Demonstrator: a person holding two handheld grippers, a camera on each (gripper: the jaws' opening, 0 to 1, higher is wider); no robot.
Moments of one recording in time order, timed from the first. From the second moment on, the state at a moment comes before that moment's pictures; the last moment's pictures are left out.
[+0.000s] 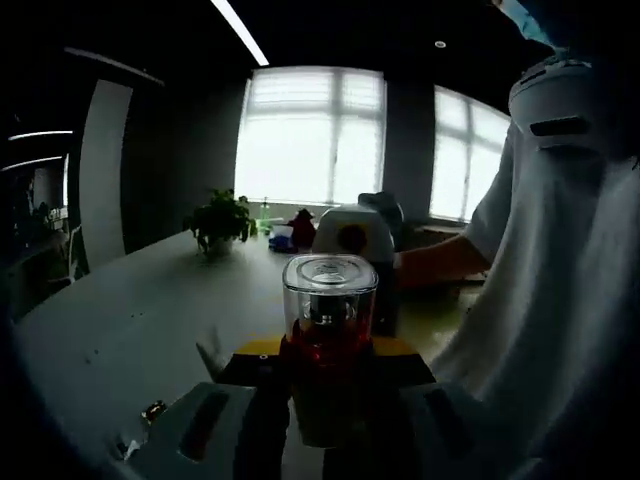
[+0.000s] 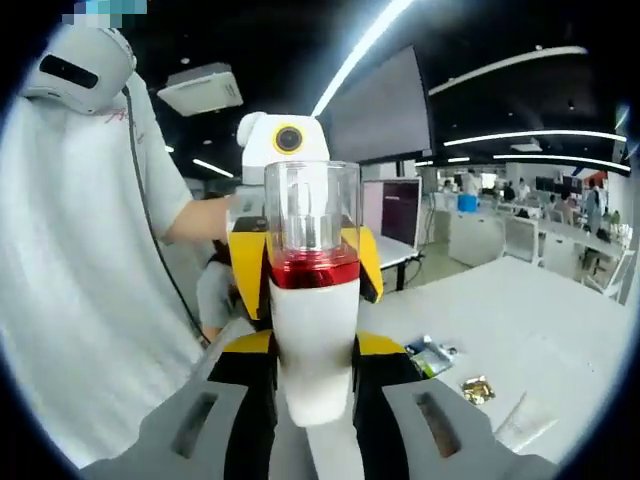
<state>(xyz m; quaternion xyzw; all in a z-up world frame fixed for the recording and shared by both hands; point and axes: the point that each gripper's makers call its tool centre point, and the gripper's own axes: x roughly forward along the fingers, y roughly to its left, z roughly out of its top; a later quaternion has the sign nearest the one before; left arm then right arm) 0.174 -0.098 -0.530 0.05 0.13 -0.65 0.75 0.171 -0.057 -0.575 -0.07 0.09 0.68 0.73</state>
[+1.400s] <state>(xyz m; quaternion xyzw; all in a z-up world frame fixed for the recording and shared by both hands) 0.211 -0.168 -0.705 0.14 0.25 -0.65 0.70 0.213 -0.130 -0.749 -0.17 0.21 0.61 0.74</state>
